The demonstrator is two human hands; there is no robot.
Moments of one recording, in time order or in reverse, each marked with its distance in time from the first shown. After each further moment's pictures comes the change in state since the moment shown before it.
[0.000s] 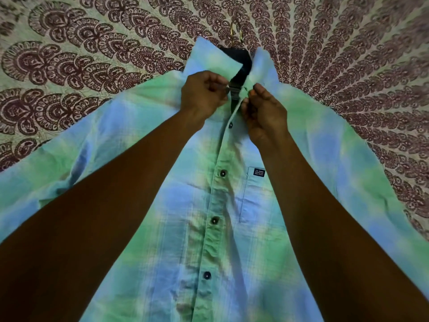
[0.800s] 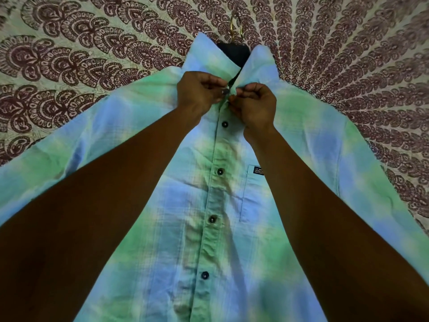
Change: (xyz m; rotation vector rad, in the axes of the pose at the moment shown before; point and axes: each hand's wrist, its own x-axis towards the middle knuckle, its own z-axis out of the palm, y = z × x) left_hand 0.008 -0.007 -0.002 -0.026 -0.026 -0.028; right_hand 0.024 0.021 0.002 -0.398 -0.039 -0.171
